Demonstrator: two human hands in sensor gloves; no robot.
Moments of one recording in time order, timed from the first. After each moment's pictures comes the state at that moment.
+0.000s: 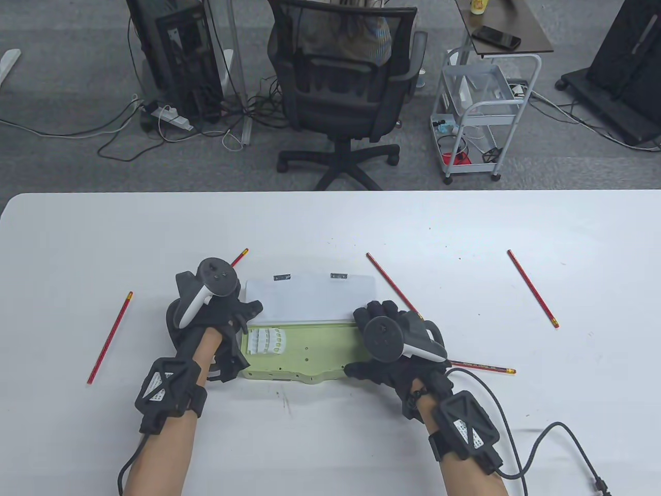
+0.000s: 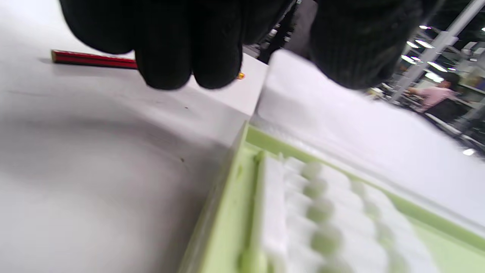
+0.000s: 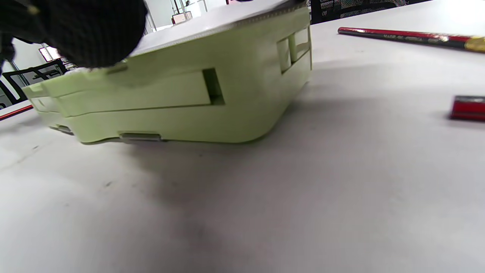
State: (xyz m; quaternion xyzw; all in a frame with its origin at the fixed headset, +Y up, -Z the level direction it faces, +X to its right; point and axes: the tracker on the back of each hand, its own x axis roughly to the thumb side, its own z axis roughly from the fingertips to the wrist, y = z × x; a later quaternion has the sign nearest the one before) left_hand -0.235 -0.707 -0.404 -0.15 0.05 0.21 0.96; right_hand 0.088 -0.725 -0.352 0.27 0.12 0.95 0.10
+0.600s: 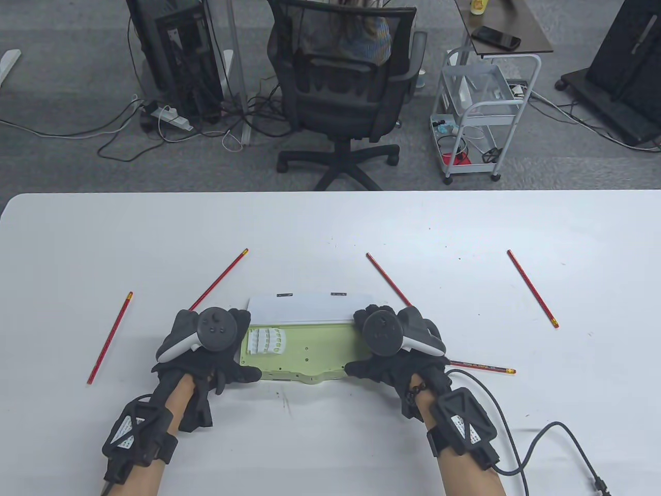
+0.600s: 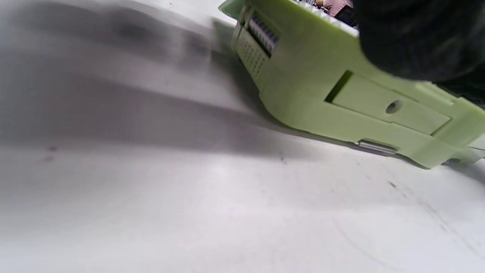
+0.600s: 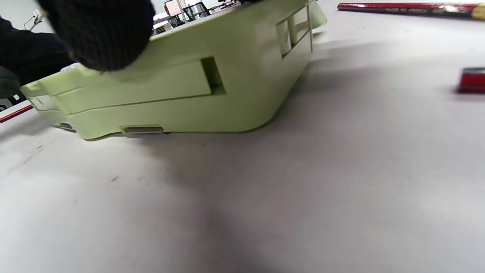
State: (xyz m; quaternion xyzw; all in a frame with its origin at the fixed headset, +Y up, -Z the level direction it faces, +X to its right) left_hand -0.241 -0.746 -0.352 -0.24 -0.15 0.15 0.95; right_hand 0.090 -0.728 -0.358 0.27 0.16 0.94 0.12
